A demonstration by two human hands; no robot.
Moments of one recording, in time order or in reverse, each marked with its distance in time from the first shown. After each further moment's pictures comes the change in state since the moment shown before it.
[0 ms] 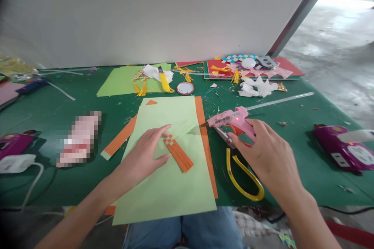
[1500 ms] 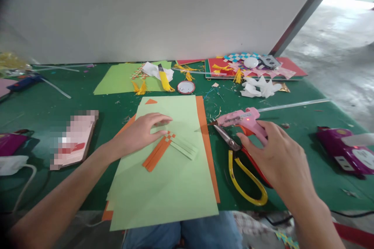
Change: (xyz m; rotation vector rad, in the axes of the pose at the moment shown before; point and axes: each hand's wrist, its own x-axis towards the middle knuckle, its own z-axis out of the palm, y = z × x) left_hand 0.053 -0.025 -0.035 -0.063 -0.075 0.152; right_hand 0.004 0.012 0.002 -0.038 0.010 0.049
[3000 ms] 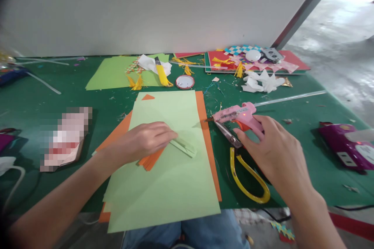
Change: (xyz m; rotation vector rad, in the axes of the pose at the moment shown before) left_hand -0.007 -0.006 0.018 0.521 -0.047 0.603; right_hand 0.003 -0.010 0.002 -0.024 -0.019 -0.022
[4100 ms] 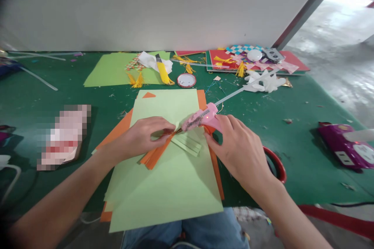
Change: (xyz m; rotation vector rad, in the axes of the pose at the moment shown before) left_hand -0.005 -0.007 0.010 -0.452 0.178 -0.243; right_hand -0.004 -0.065 -0.005 0.052 -0.019 -0.371
